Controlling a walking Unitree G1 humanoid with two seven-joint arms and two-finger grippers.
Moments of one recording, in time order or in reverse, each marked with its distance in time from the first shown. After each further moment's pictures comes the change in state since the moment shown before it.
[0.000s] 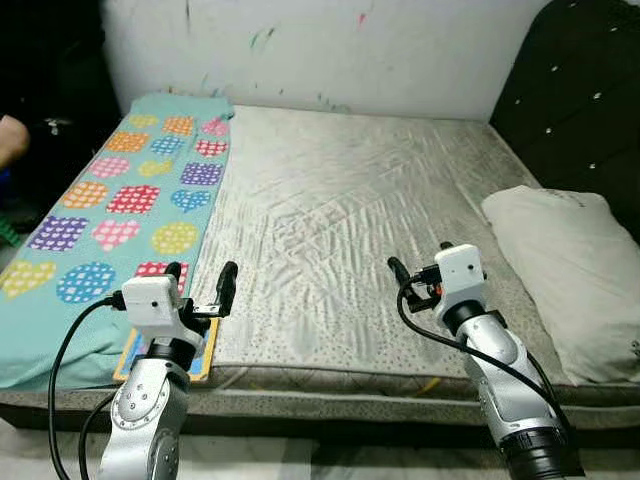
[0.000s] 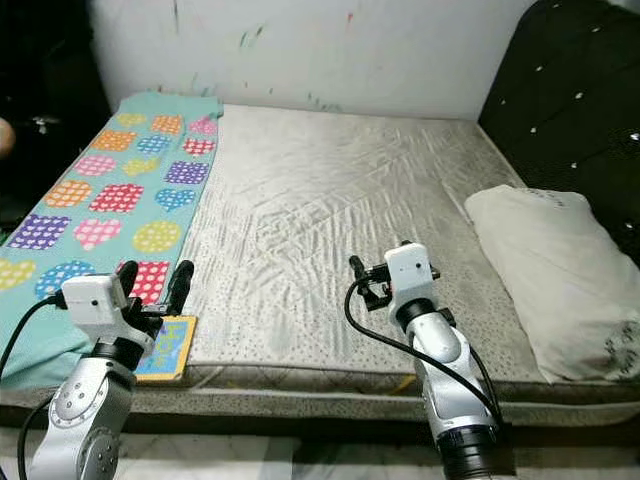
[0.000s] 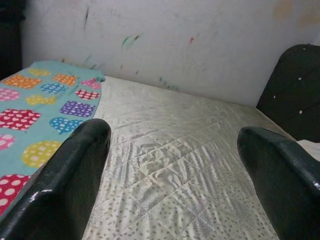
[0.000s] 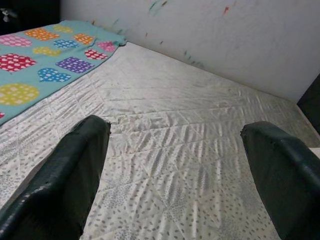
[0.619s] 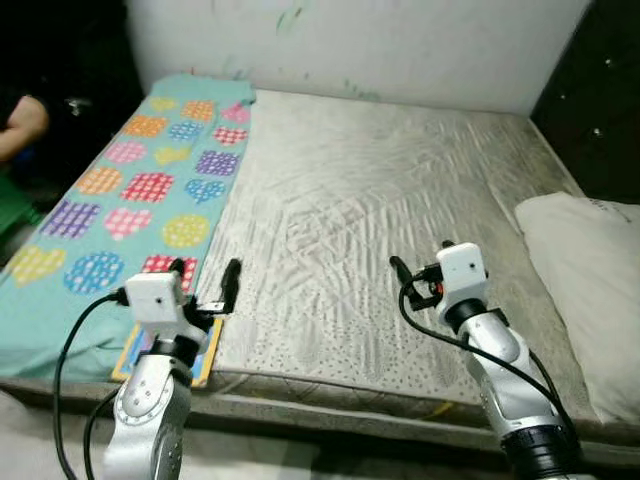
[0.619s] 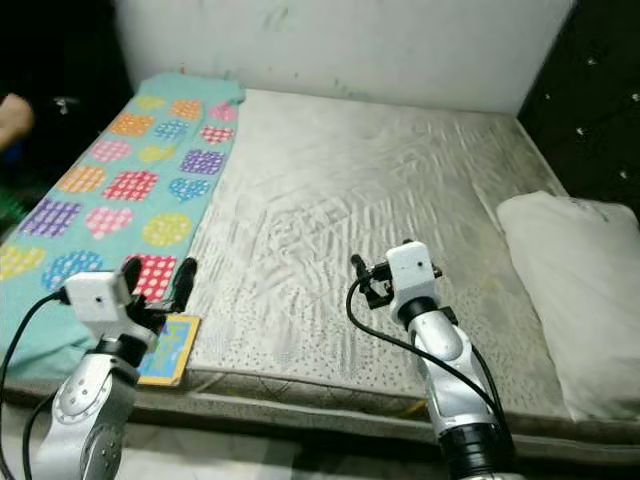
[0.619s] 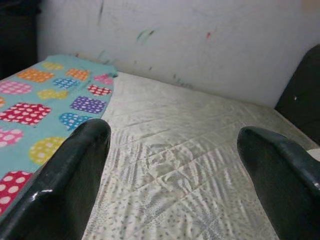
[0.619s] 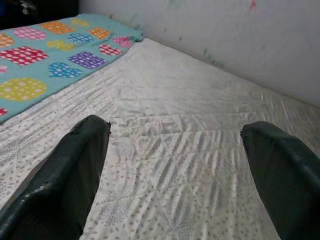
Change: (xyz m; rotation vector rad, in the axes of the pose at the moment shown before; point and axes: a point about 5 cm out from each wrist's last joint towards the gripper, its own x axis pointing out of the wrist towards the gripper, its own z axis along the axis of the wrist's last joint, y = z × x) left arm 0.002 -0.003 0.001 0.000 -0.003 -0.017; right arm 0.000 -0.002 0.000 -0.005 0.001 -0.004
